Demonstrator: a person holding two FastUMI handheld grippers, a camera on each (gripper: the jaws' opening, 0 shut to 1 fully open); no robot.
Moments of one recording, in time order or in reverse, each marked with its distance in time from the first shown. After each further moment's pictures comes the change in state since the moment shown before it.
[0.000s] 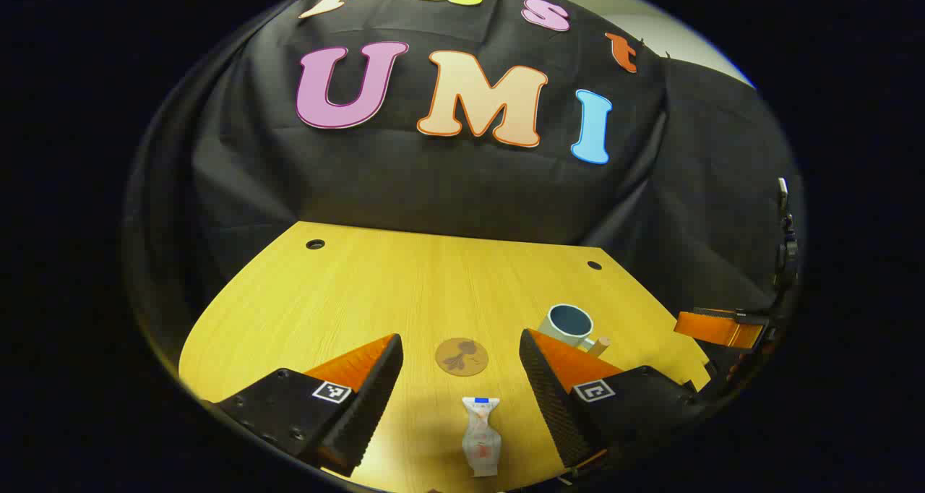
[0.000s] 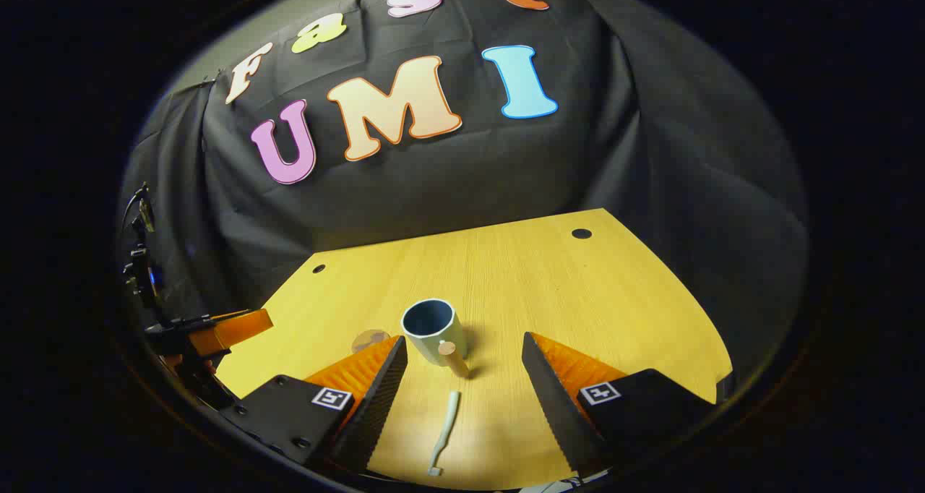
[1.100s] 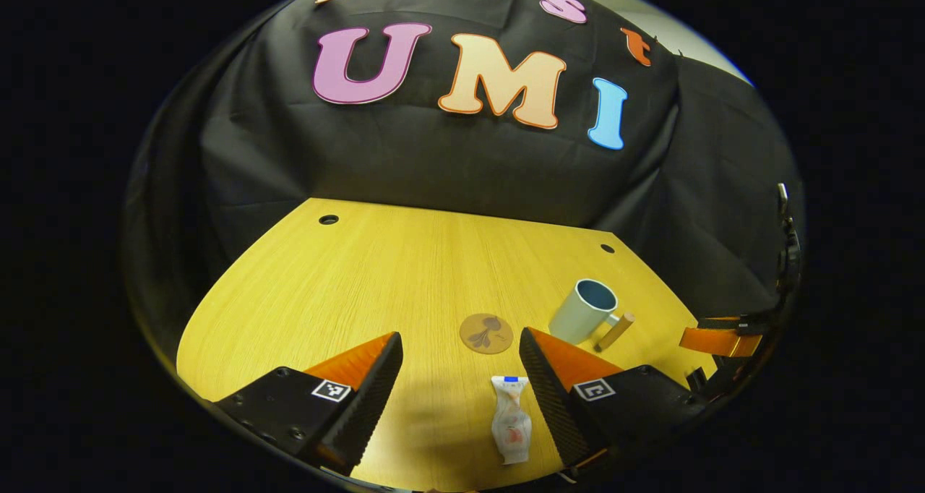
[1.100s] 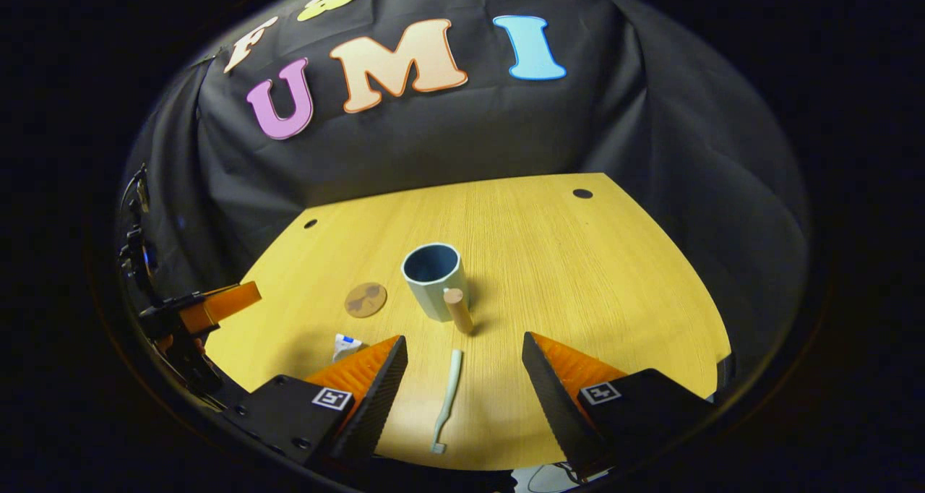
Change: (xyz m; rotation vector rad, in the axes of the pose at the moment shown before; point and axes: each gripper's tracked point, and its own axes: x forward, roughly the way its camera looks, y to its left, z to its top) left arm -0.007 0.037 -0.037 -0.021 0.074 0.026; right arm 0.000 0.010 -0.065 -0.068 0.189 -0.056
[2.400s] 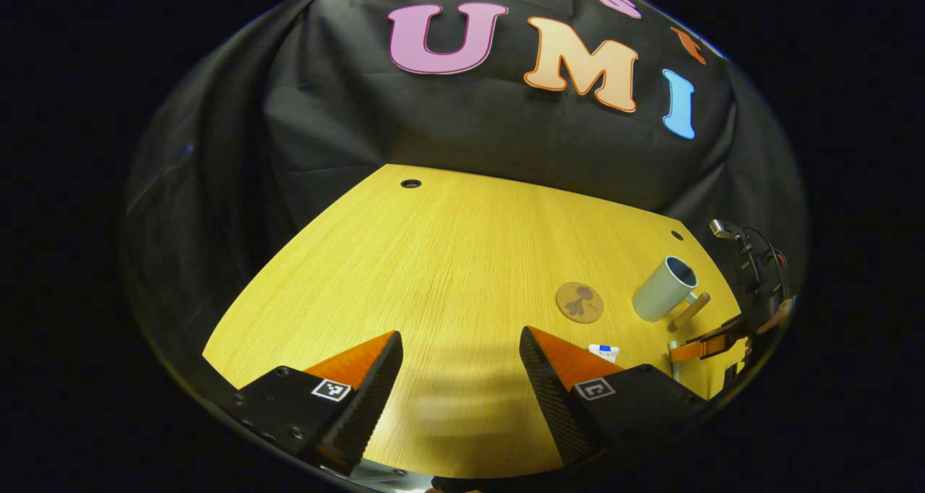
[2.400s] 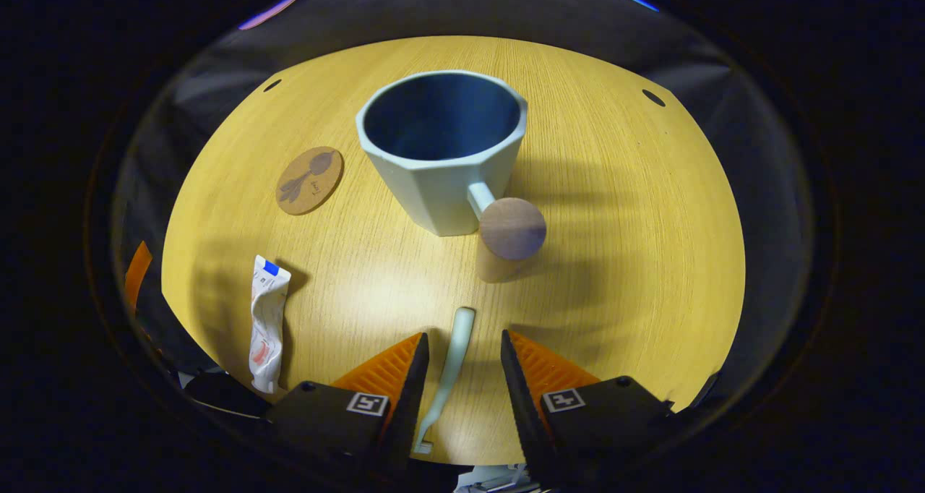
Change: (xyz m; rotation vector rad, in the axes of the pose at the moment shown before) left arm -0.022 0.099 -0.040 -0.076 0.106 0.240; right arm 0.111 0.014 -0.098 -0.182 0.613 -0.082
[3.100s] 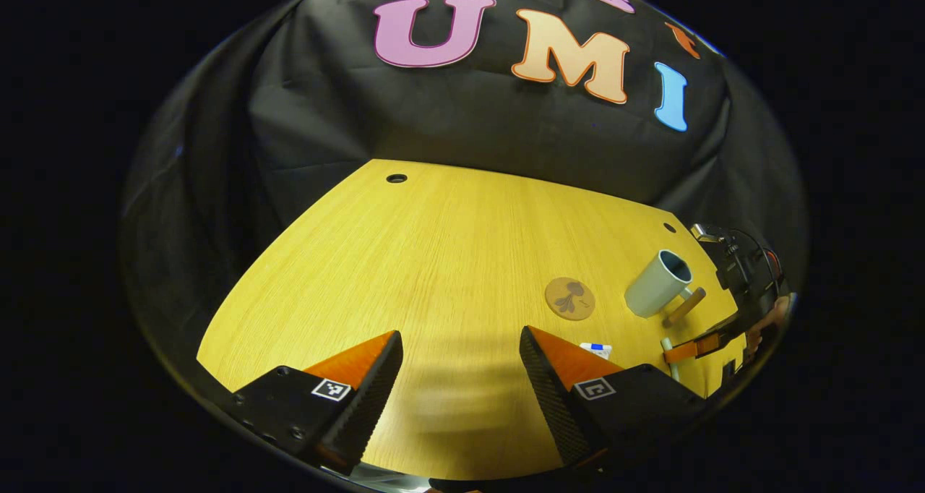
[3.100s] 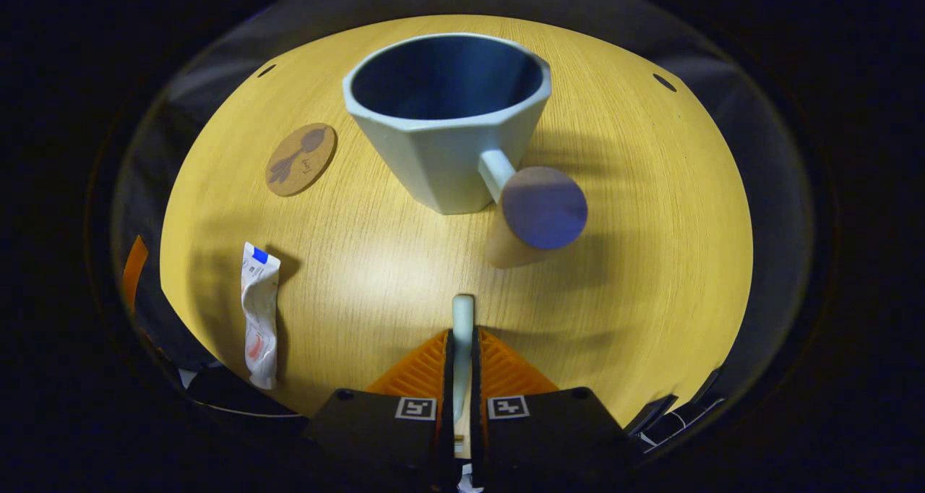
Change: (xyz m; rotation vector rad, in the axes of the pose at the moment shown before) left arm 0.009 -0.020 -0.001 0.027 0.026 -0.049; right arm 0.006 0.005 -0.012 0.001 0.084 0.008
